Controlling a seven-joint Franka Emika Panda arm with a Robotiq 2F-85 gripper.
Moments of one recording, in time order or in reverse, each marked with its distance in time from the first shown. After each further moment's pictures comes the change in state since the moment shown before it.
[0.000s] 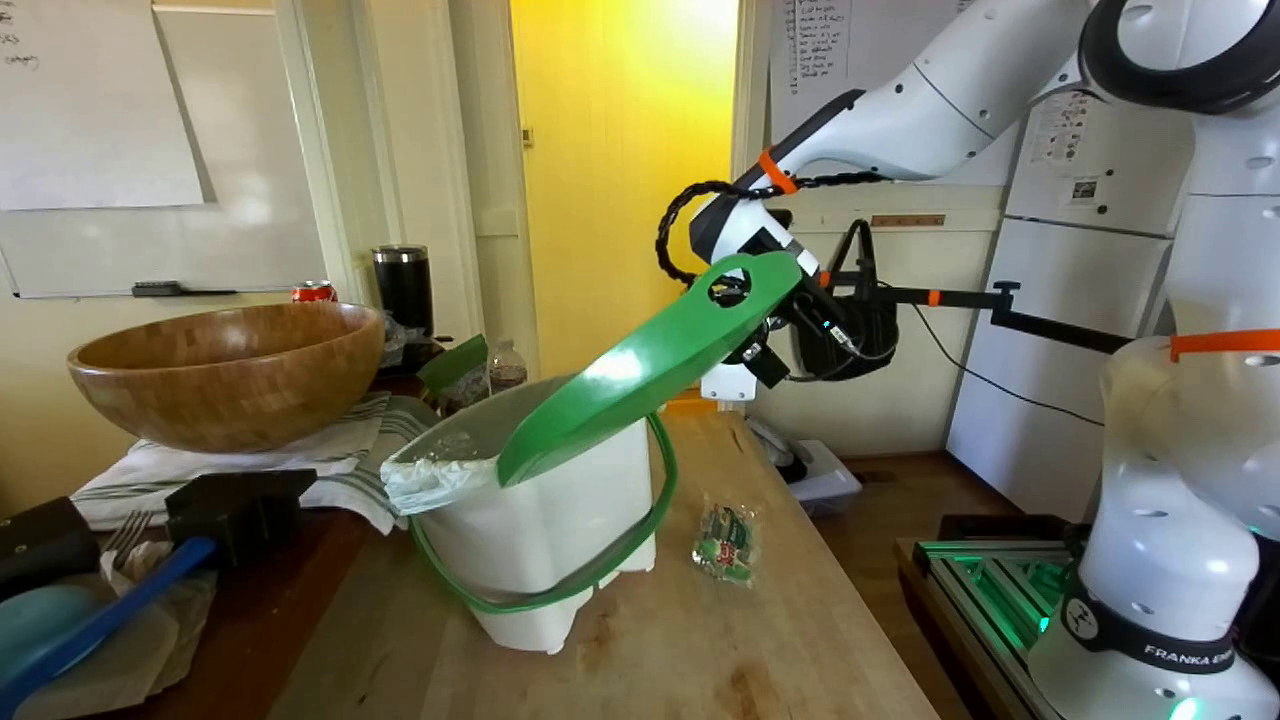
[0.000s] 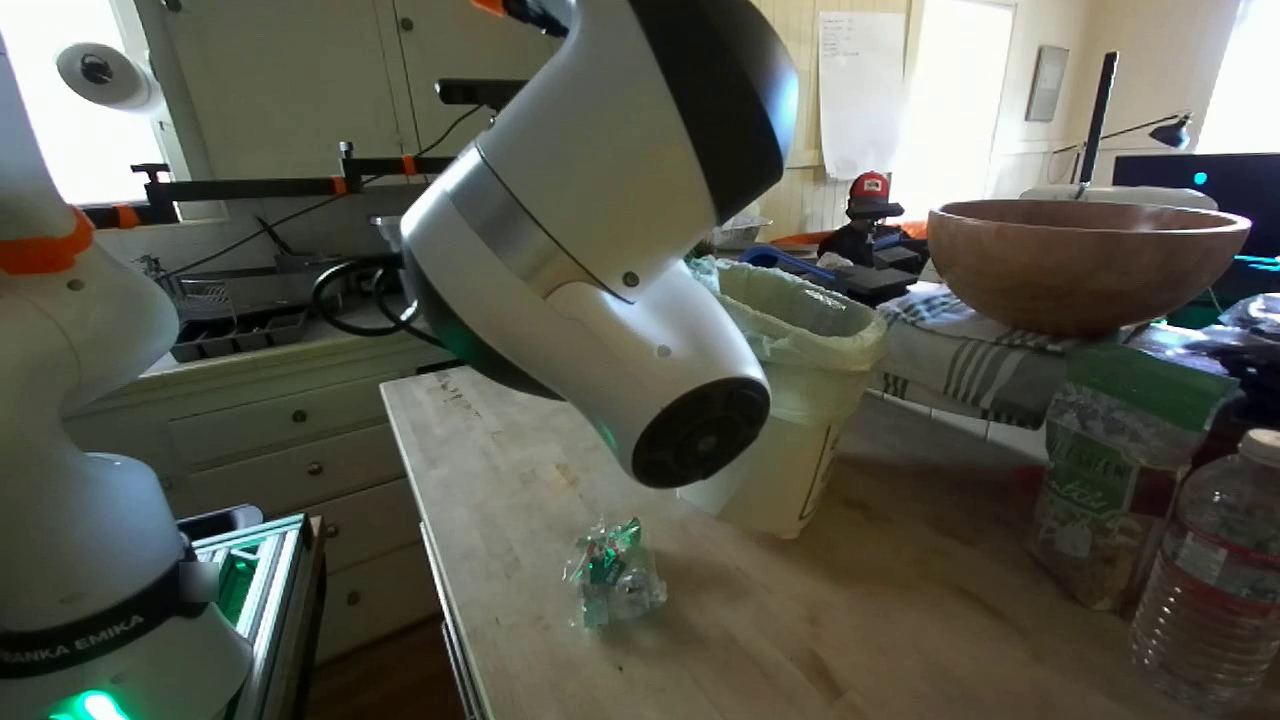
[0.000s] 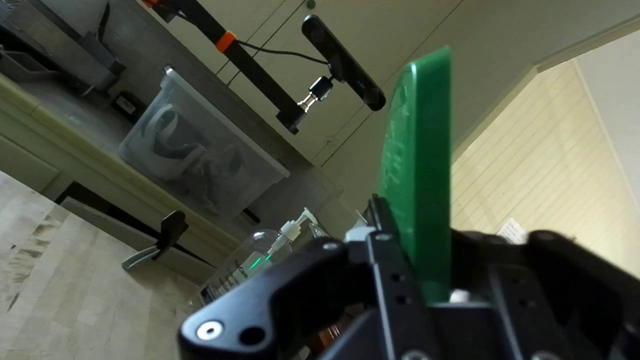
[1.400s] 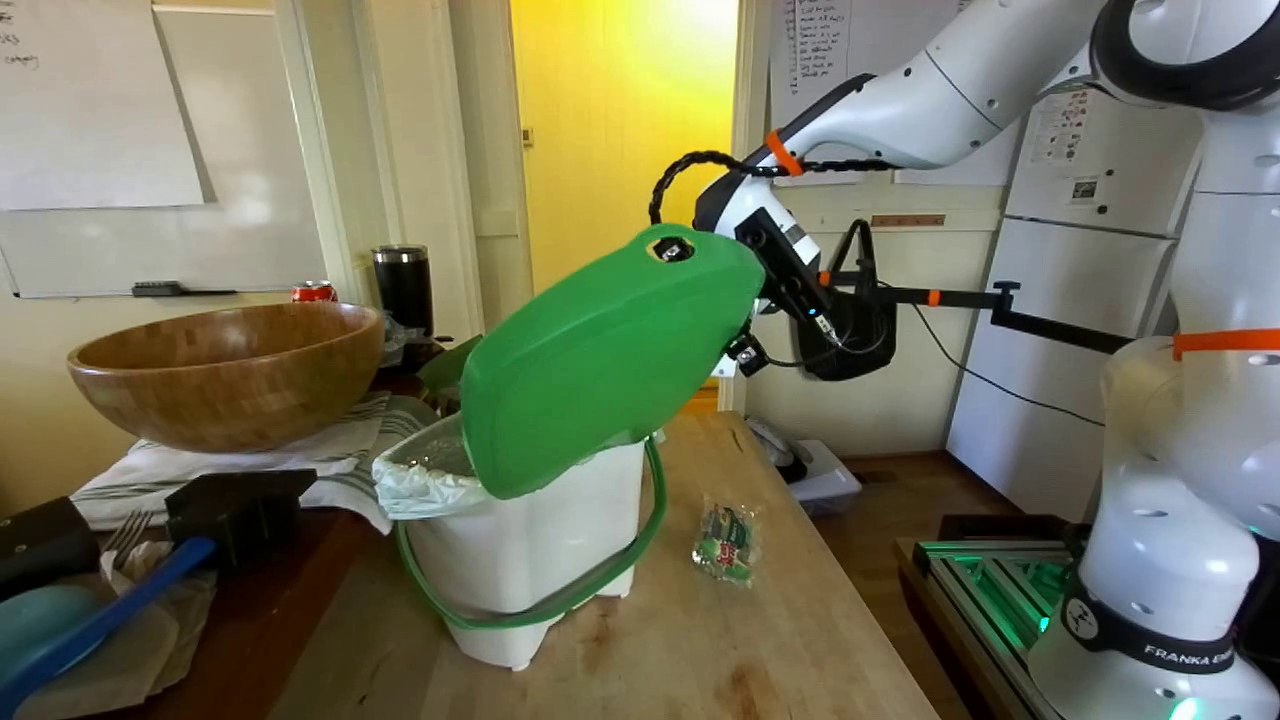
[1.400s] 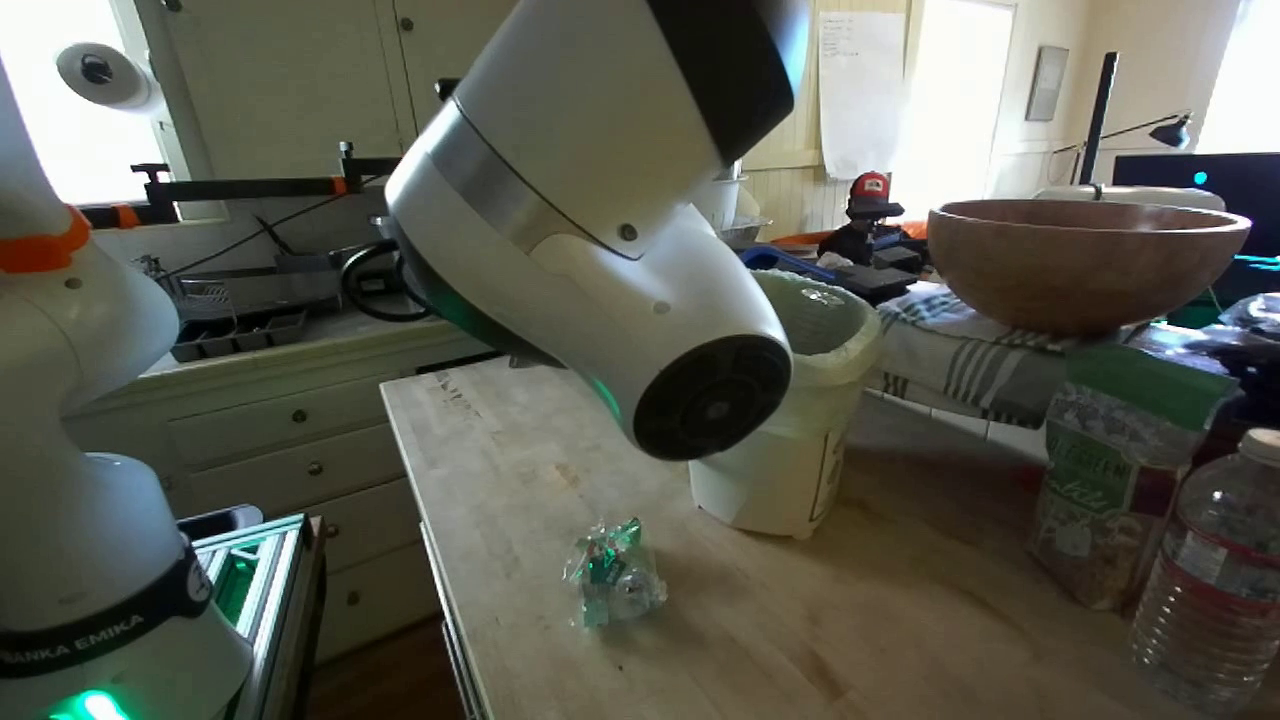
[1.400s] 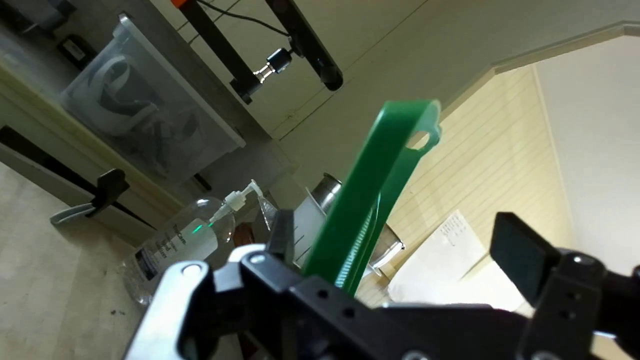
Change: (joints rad) arm -0.004 -0.023 -0.014 0.028 0.092 0.042 -0.039
